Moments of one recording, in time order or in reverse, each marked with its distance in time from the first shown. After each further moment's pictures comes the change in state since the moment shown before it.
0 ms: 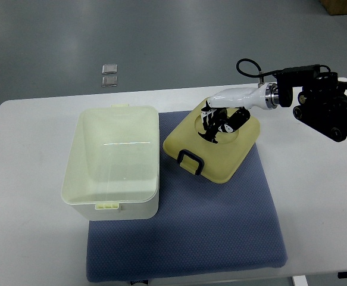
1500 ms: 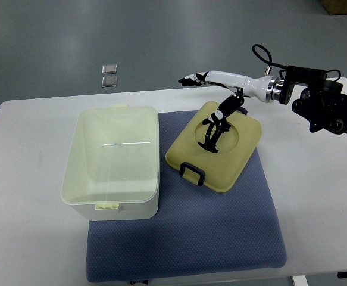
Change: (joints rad) left arm 0.000 0.000 0.004 -0.004 0.000 -0.007 0.001; right arm -0.045 0.003 0.106 -0.002 0.514 0.021 0.000
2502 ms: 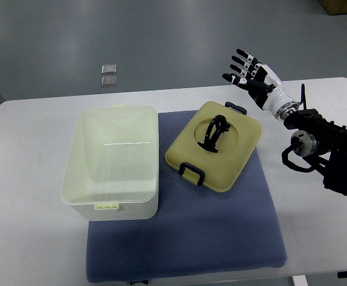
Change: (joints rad) left arm 0.000 0.000 -0.003 0.004 0.000 0.003 0.000; right arm -0.220 0.097 0.124 -0.098 1.017 -0.046 -0.104
